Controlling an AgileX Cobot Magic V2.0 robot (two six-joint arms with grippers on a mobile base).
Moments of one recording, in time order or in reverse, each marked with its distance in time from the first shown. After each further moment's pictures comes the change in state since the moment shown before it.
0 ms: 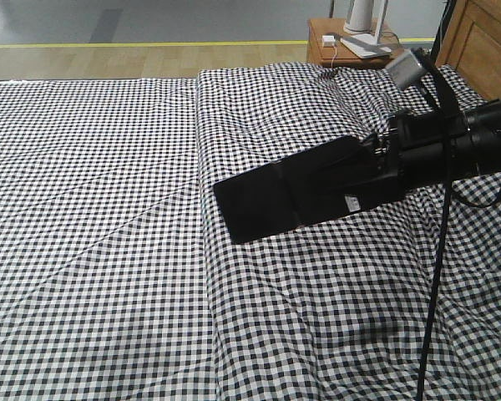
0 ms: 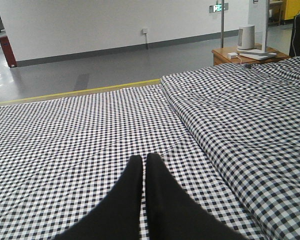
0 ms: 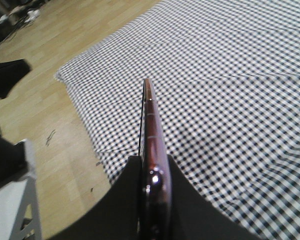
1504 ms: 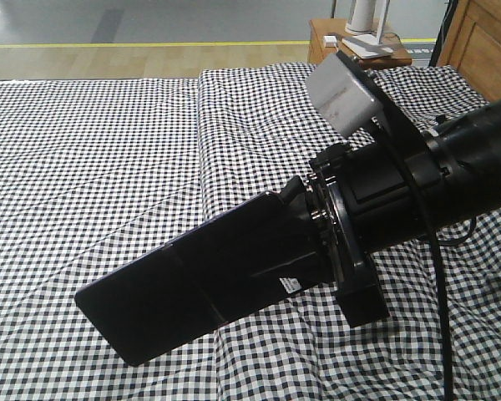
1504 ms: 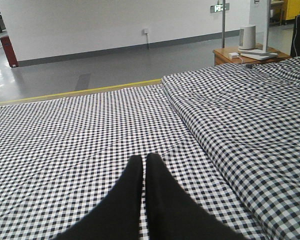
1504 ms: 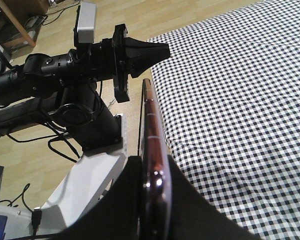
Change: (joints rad) left arm 0.000 0.000 0.000 0.000 0.000 0.000; right arm 0.346 -0.163 0.001 -0.033 0.027 0.105
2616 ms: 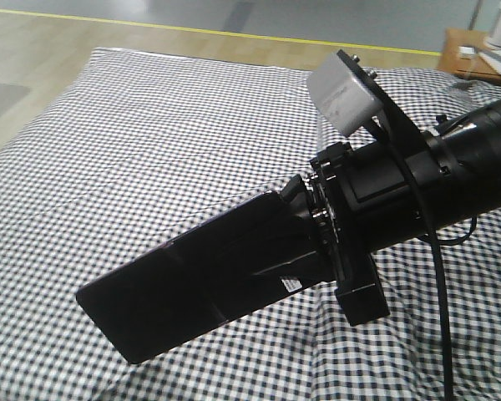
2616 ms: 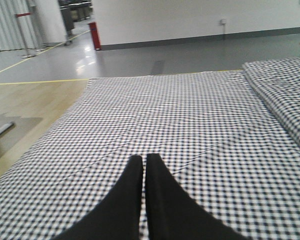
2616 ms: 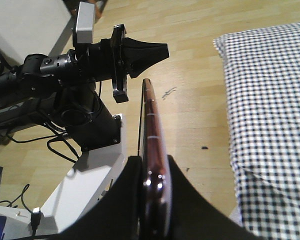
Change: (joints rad) left arm 0.000 0.000 0.000 0.000 0.000 0.000; right arm 0.000 0.000 0.000 0.000 -0.001 0.000
